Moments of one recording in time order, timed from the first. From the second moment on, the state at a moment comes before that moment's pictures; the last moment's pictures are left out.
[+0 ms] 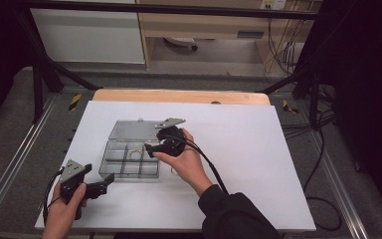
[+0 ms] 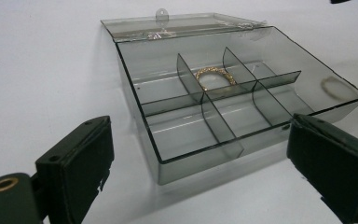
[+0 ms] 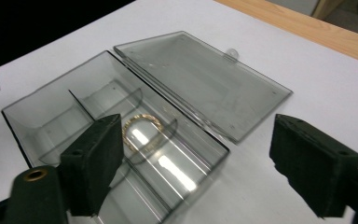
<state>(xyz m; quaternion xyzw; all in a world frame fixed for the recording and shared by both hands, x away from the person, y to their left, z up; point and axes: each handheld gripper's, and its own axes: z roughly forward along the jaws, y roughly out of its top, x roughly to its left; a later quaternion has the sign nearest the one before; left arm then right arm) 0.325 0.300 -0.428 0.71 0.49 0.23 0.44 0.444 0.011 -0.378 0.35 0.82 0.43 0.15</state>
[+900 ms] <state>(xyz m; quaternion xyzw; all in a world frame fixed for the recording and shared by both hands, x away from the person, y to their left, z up) 0.325 0.299 -0.429 0.72 0.49 0.23 0.44 0.420 -0.069 -0.427 0.41 0.81 0.41 0.13</state>
